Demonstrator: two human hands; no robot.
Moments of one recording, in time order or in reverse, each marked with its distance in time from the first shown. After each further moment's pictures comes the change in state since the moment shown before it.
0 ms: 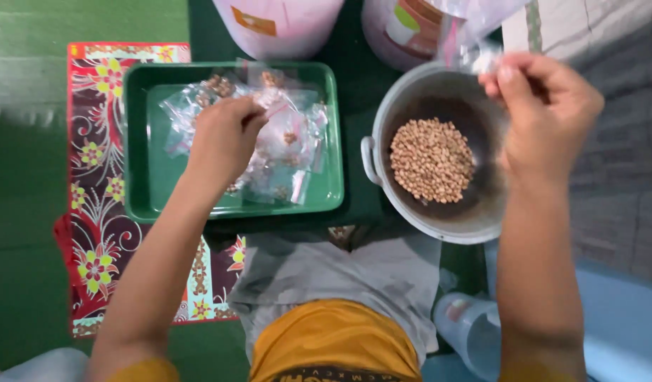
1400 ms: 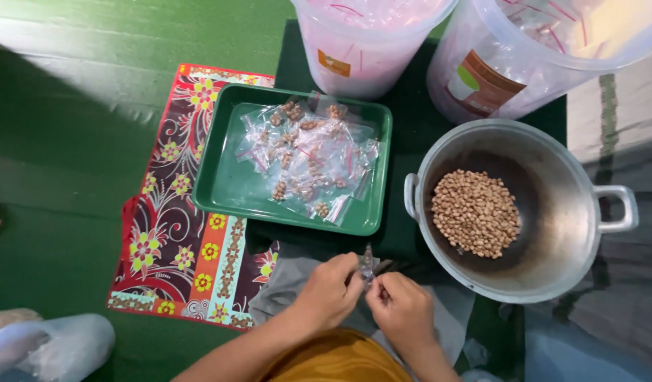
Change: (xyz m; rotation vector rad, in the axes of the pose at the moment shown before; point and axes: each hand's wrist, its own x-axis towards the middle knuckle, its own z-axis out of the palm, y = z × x) left_hand -0.141 0.109 0.053 -0.387 -0.086 -0.253; right_hand -0.192 0.028 0.068 -0.586 -0.364 -0.145
